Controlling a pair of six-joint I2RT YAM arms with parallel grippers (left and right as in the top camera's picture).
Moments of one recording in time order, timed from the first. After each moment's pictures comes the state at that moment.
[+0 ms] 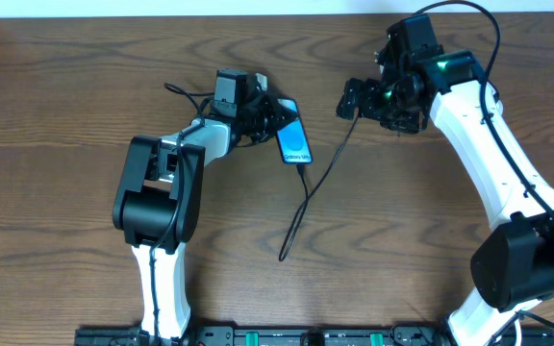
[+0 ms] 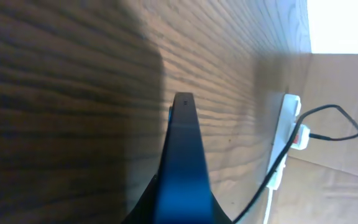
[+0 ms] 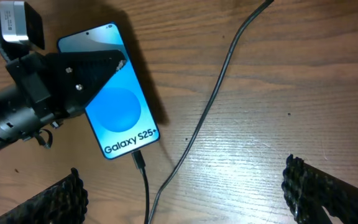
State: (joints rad) left arm -0.23 2.18 1.28 0.09 0.71 -0.85; right arm 0.27 1.85 1.68 -1.04 -0.27 0.45
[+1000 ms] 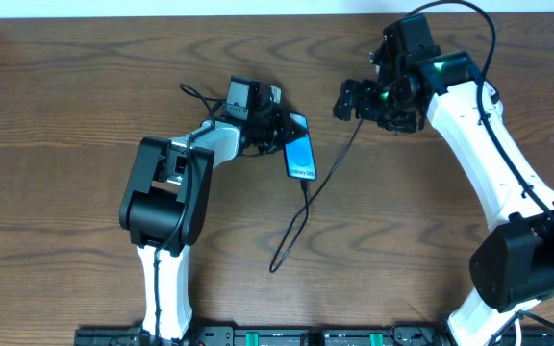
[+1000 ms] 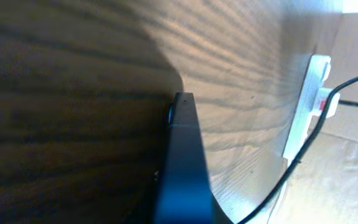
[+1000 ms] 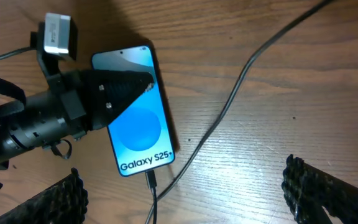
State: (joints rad) left arm -0.28 2.18 1.28 -0.04 0.73 -0.77; right arm 0.28 1.85 1.68 -1.03 -0.27 0.44
